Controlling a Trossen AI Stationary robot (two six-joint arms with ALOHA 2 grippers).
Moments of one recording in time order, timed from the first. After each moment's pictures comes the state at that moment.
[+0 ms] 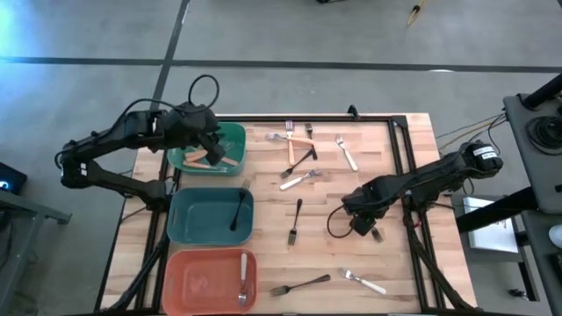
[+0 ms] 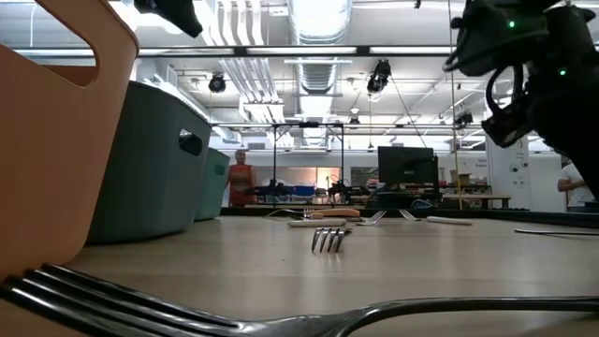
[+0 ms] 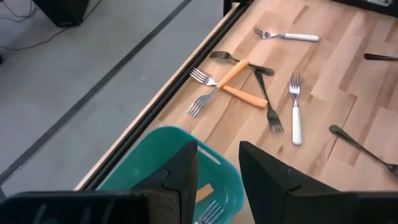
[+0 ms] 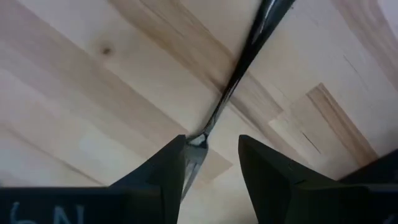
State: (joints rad) left arm 0.21 1.14 1.45 -1.10 -0.39 -0.20; right arm 0.20 1.38 0.75 -1.00 -0.19 1.00
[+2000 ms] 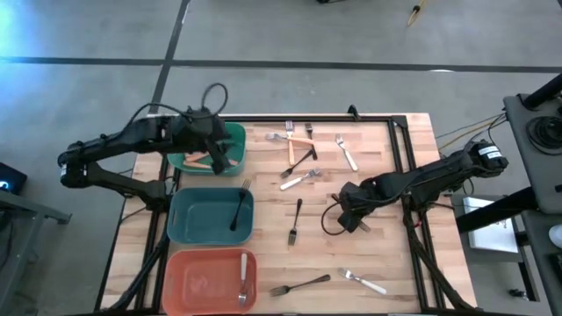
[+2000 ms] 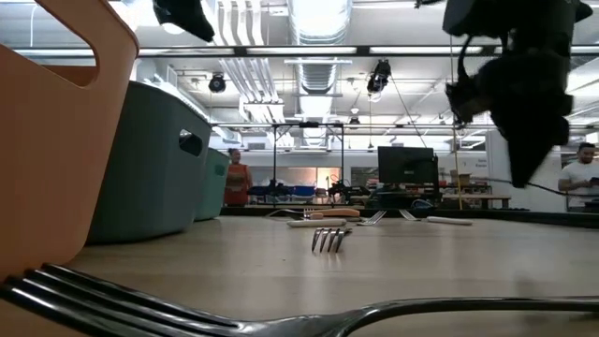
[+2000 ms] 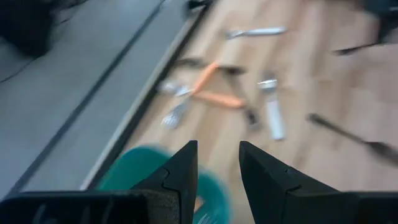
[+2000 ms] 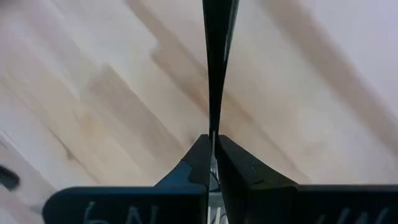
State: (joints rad) left arm 0.19 1.13 1.34 -0.94 -0.28 -0.05; right arm 0.19 1.32 0.78 -0.77 -0.03 0.94
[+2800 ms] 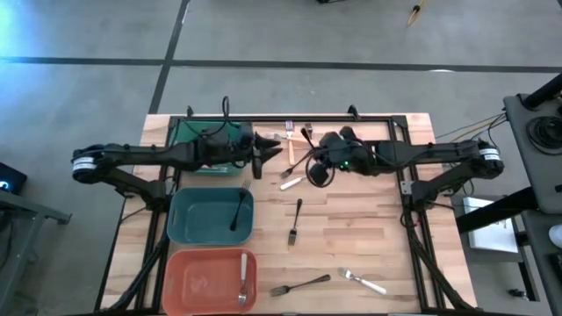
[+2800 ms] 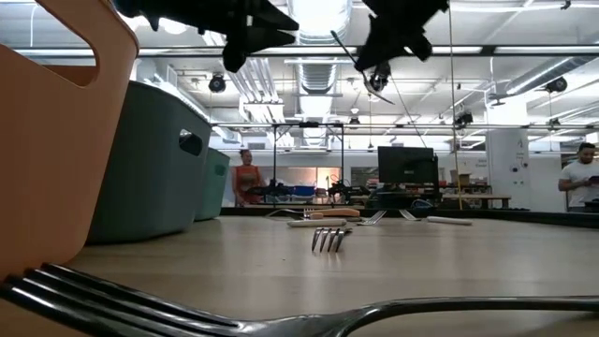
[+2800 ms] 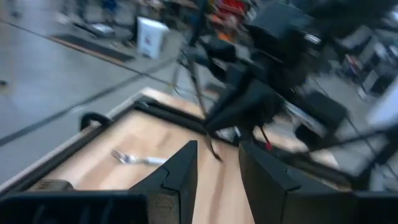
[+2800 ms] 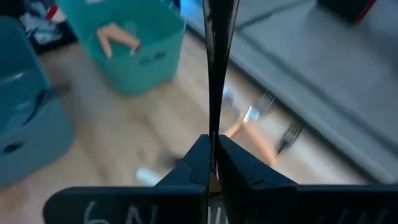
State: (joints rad) left arm 0.20 1.28 0.89 0.30 -0.02 -0.28; right arm -0.03 1.35 1.20 -0.52 0.50 0.36
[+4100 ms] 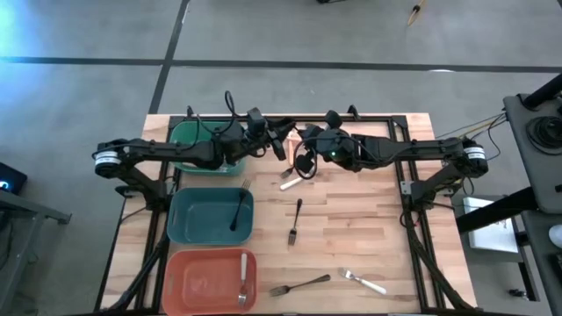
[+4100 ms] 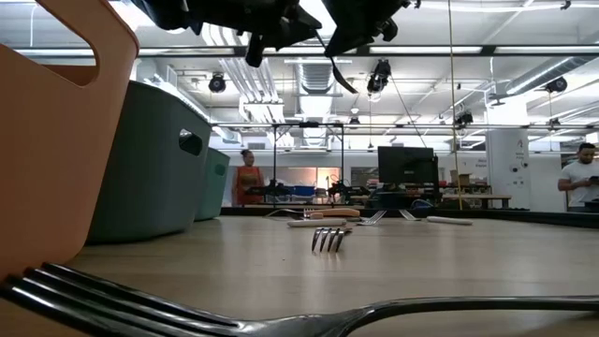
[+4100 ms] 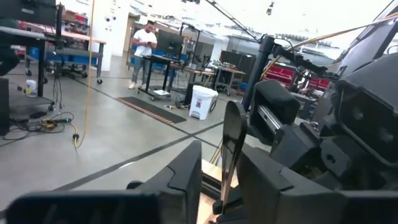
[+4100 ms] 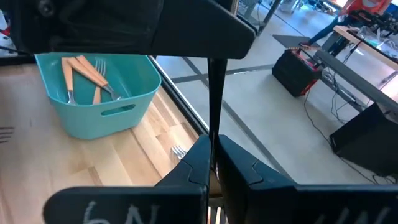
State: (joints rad) left arm 0.20 1.51 1.02 0.61 -0.30 -0.22; right arm -0.07 1.49 1.32 -0.32 0.63 -0.03
